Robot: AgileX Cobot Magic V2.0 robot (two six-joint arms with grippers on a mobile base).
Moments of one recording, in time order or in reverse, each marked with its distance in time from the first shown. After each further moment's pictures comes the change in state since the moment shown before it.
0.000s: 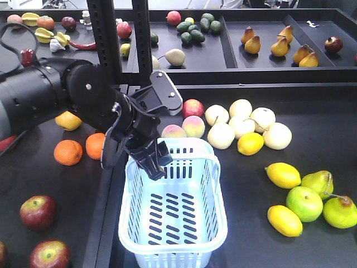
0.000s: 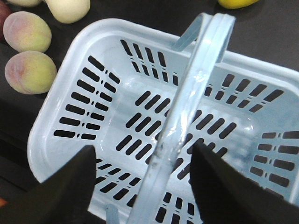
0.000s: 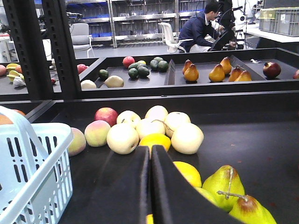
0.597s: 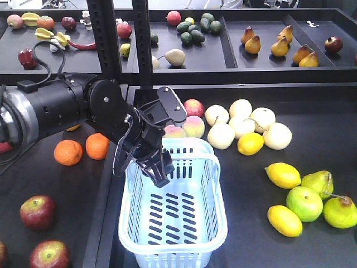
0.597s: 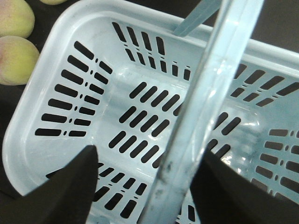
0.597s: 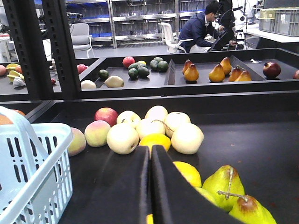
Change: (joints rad) left arm 0.000 0.077 0.000 0.001 -0.025 0.003; right arm 0.000 0.000 0.000 0.000 0.000 0.000
